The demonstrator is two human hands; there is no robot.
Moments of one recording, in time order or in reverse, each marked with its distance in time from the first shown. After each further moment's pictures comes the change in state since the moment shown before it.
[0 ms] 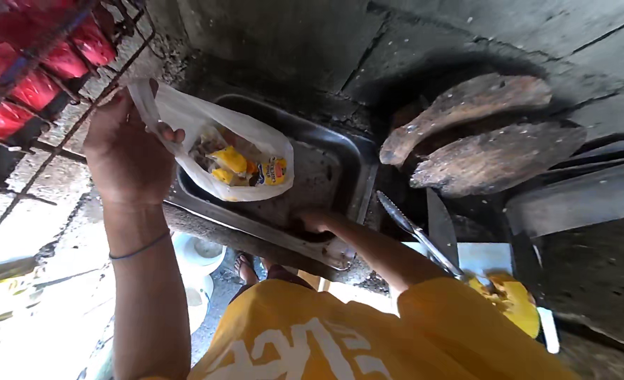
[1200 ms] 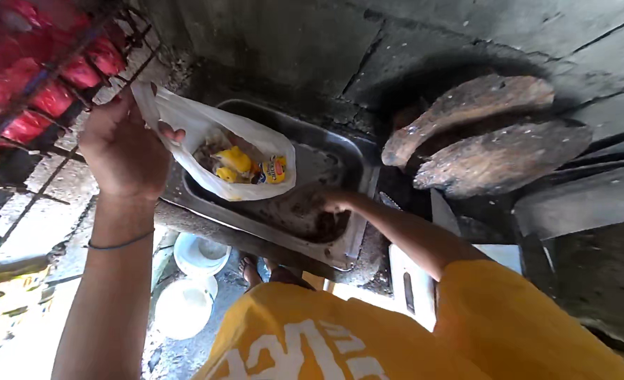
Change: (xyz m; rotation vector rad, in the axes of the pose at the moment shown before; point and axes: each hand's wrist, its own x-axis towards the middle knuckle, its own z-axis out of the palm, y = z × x) left_hand 0.021 0.009 -0.007 0.073 -0.010 0.078; right_hand -0.003 0.053 -0.037 0.041 0.125 0.038
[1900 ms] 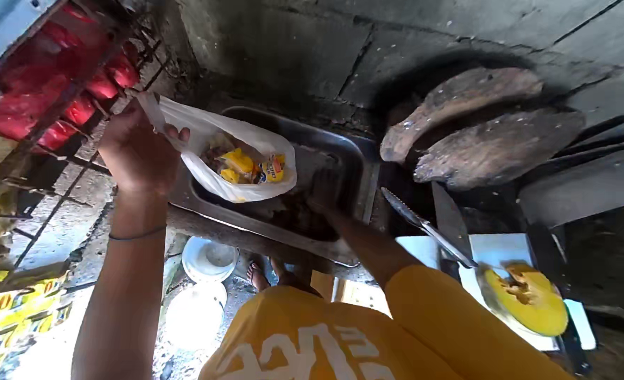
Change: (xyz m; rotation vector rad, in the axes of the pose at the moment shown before) left_hand 0.002 0.000 0.002 -0.095 0.071 -0.041; right_hand 0.042 -0.025 0.058 0.240 0.695 0.203
